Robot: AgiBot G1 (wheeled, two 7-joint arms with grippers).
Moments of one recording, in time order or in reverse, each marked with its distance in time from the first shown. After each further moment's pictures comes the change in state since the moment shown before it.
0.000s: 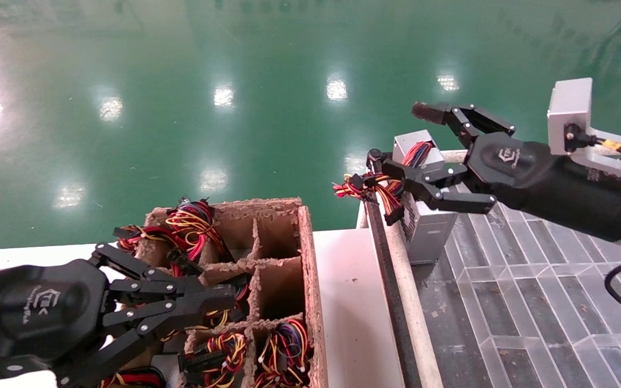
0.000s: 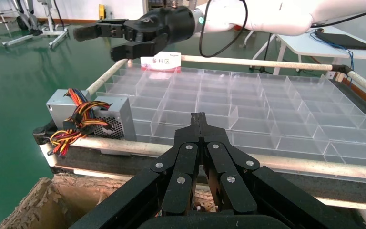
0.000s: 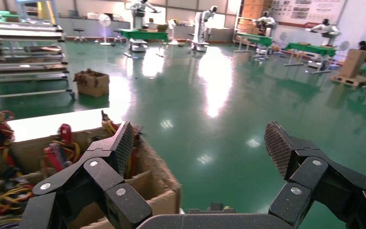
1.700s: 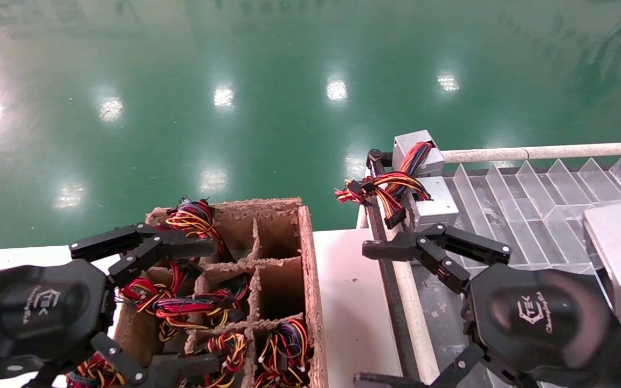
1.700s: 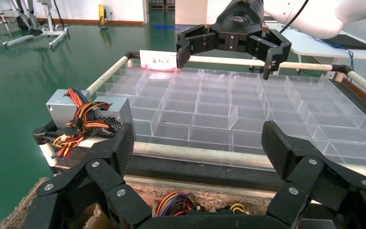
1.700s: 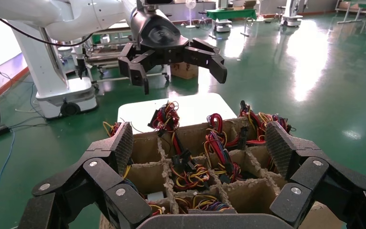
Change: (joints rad) left arm 0.000 0.000 0.000 0.000 0.000 0.000 0.000; right arm -0.377 0.228 0.183 0.800 0.041 0.011 0.463
